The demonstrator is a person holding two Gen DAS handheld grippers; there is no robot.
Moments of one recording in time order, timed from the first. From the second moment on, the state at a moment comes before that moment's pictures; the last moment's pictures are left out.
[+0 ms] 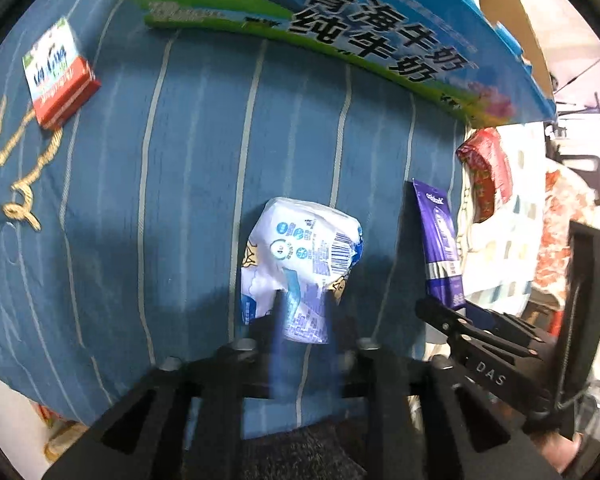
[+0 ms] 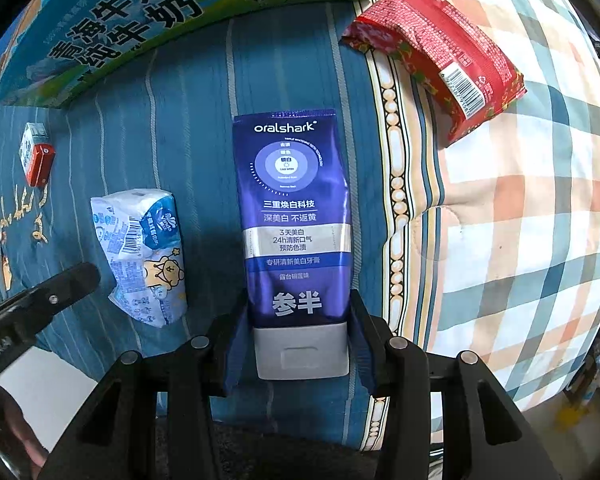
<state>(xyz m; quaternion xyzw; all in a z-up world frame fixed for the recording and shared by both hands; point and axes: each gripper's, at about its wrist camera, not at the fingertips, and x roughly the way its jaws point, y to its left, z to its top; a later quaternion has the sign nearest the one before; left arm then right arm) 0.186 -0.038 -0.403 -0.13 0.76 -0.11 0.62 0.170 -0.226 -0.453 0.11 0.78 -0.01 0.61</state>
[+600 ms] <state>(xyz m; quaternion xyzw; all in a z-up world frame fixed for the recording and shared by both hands) 0.192 -0.064 -0.457 -0.18 0.79 -0.12 0.57 0.176 -0.228 -0.456 0.10 0.79 -0.01 0.61</state>
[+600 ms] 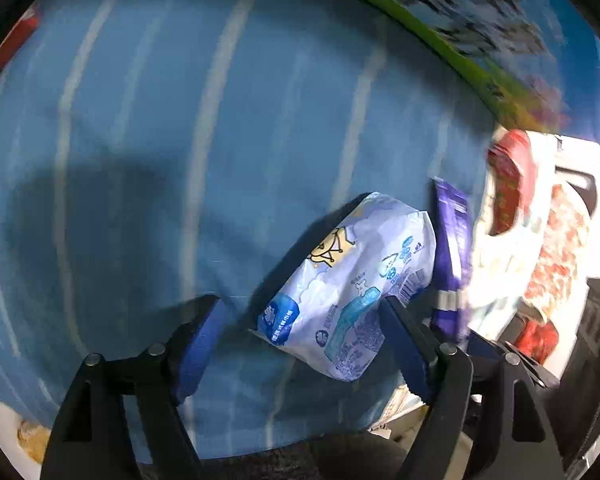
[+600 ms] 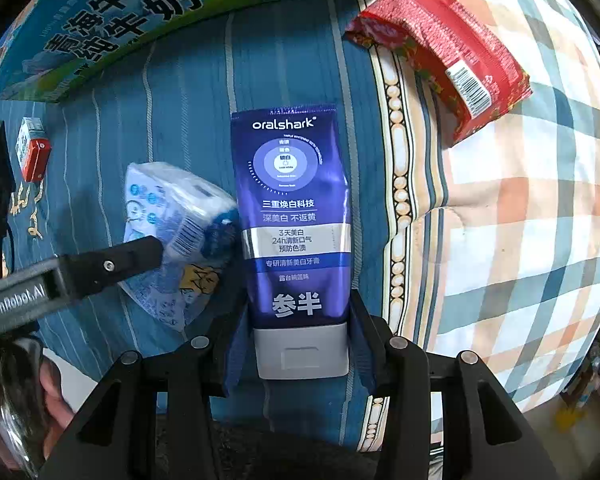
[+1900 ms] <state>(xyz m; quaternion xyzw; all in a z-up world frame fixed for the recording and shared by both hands) 0.248 -0.062 -0.225 -0.18 0.61 -0.17 0.75 0.197 -0.234 -0.291 0.19 0.68 0.08 0.71</state>
